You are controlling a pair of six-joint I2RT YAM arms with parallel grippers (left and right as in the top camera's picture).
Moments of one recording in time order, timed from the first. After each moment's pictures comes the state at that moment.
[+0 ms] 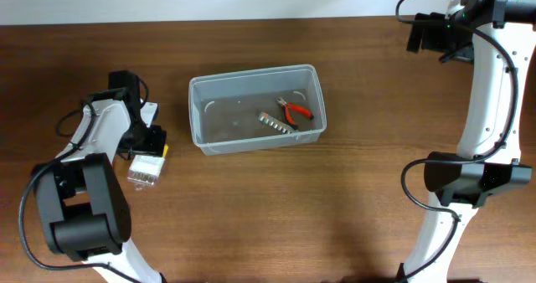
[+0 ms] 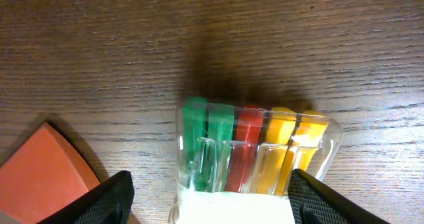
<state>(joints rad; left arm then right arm) 0.14 1.95 1.34 -0.91 -0.14 0.24 -0.13 2.24 2.74 -1.69 0.04 0.14</state>
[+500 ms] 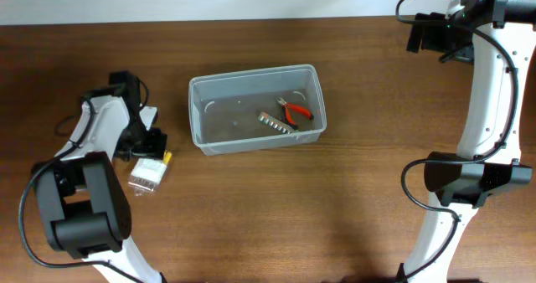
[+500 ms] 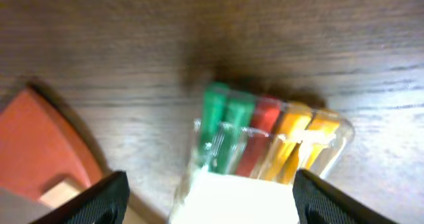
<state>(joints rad) 0.14 1.96 1.40 -1.04 -0.14 0.21 -0.13 2.24 2.74 -1.69 0.04 0.14</state>
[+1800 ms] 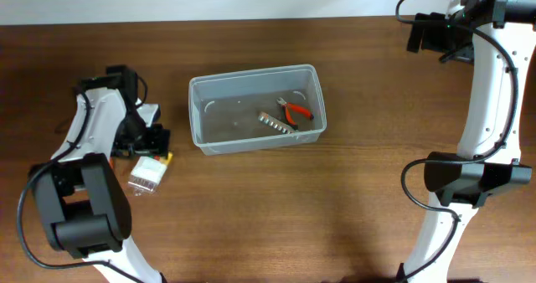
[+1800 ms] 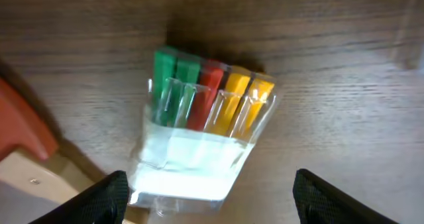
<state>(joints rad) 0.14 1.96 1.46 -1.19 -0.01 0.16 -0.13 2.24 2.74 -1.69 0.04 0.14</state>
